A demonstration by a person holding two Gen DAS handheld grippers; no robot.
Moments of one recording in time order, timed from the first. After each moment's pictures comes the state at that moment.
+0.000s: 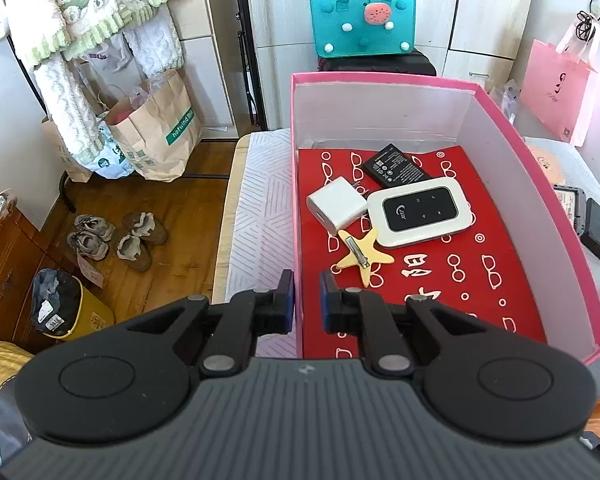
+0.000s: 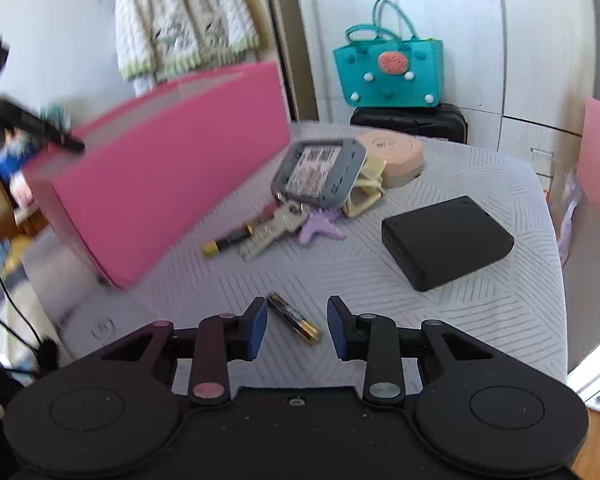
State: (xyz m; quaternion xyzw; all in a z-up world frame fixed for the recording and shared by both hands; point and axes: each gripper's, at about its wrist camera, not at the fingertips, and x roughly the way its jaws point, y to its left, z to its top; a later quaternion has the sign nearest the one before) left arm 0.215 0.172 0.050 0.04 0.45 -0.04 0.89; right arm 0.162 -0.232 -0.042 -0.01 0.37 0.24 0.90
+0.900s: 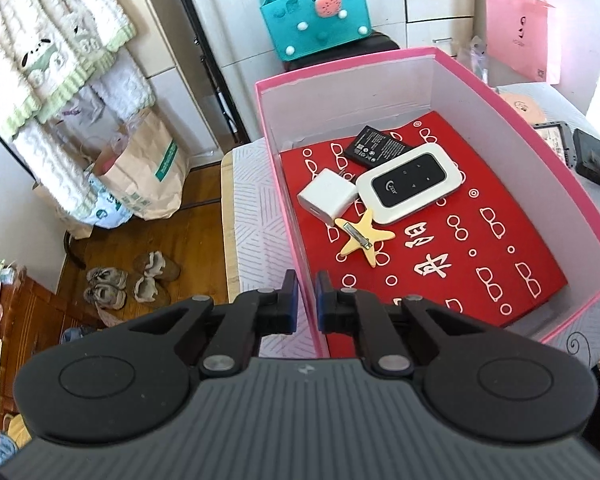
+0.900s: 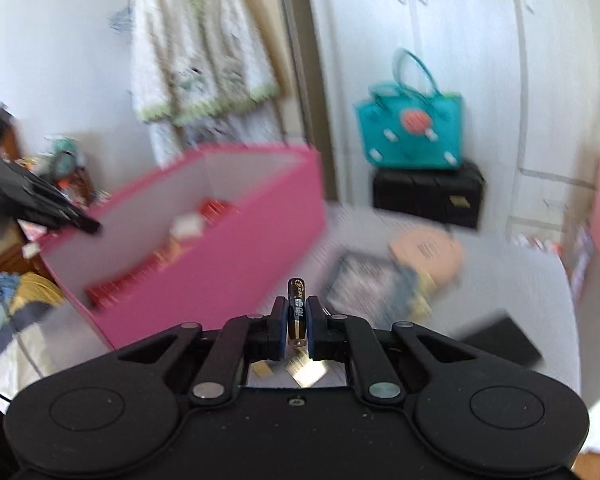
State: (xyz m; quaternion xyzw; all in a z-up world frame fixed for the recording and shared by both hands) left arm 0.204 0.164 0.051 0.15 0.43 -0.09 0.89; right arm 0.186 -0.183 0.028 0.01 0.29 0.26 0.92
